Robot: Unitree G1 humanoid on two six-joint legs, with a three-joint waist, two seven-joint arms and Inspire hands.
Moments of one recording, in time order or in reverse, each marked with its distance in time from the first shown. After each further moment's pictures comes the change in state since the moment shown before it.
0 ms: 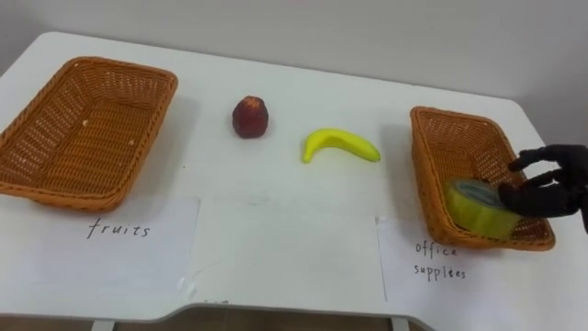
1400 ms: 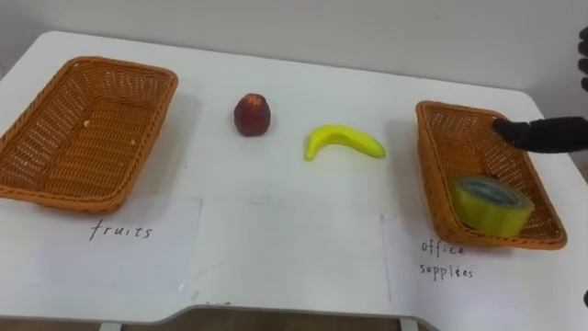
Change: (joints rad) left arm -0.022 -0.006 -0.014 -0.002 -0.019 0.004 0.020; right arm -0.121 0.000 0.001 -0.178 0.200 -0.041 -0.139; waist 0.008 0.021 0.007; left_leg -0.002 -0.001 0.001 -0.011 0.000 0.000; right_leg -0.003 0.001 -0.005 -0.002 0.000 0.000
